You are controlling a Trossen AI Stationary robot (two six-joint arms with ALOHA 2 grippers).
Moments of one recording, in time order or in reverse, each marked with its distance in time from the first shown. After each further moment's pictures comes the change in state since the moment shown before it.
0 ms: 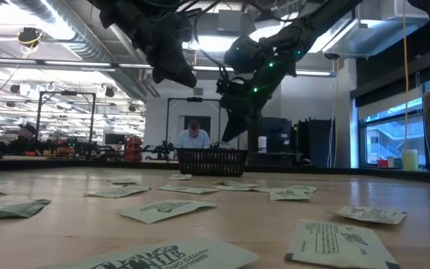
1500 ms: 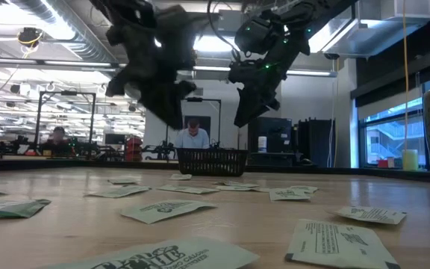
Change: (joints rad) left arm -0.086 0.203 -0.001 -0.129 0.005 0.718; right arm 0.015 -0.142 0.000 -0.204 -0.042 0.240
